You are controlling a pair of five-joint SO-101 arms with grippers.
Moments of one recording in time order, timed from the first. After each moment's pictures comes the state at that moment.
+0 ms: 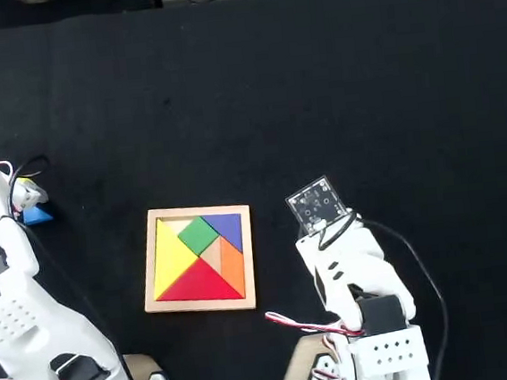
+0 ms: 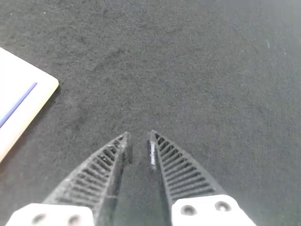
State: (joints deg) left arm -37.5 24.7 6.7 55.2 17.8; right arm -6.4 -99.5 97.2 49.4 24.3
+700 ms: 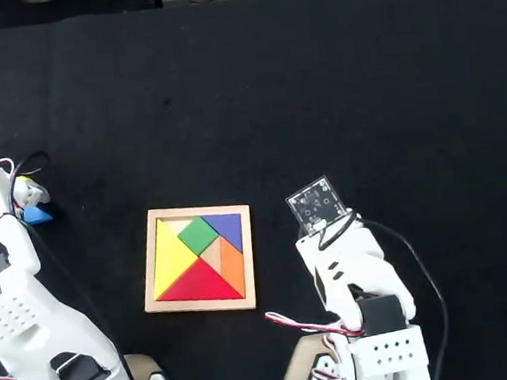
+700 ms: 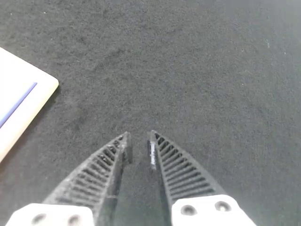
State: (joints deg) left arm -36.6 24.9 4.5 59.4 23.0; right arm -6.4 -99.5 97.2 49.4 24.3
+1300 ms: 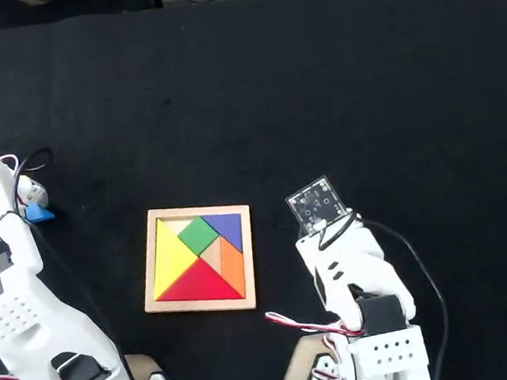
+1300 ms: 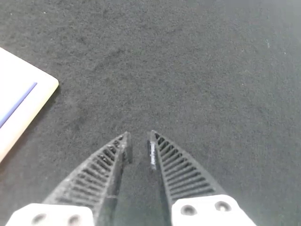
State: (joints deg) left arm -35.6 24.9 4.4 59.4 23.4; right arm -6.4 -99.5 97.2 49.4 24.3
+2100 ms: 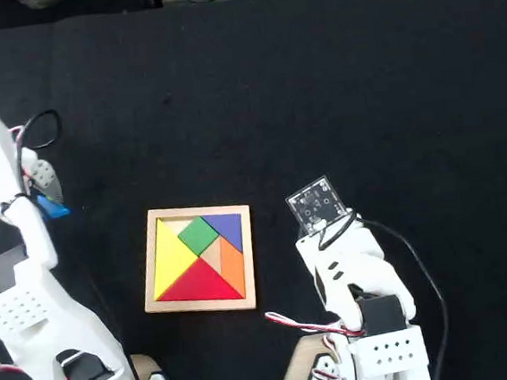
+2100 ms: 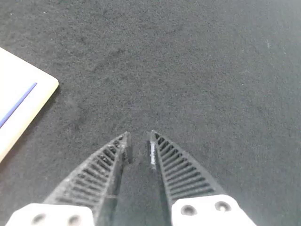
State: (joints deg) left arm -29.2 25.1 -18.9 97.2 31.5; right arm -6.4 -99.5 97.2 49.4 24.3
